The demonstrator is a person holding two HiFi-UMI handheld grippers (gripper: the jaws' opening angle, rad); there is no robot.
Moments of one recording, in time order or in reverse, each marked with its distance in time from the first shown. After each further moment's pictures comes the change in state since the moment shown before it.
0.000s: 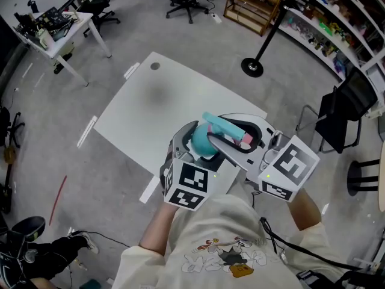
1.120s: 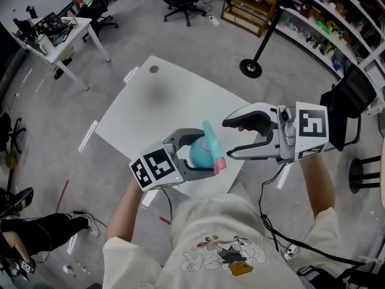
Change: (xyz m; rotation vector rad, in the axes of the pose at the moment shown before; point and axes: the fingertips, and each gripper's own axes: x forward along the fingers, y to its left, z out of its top) left arm -0.034 -0.040 -0.021 0.199 -0.040 -0.704; right arm -0.033 0.021 -0.005 -0.088 0.009 0.592
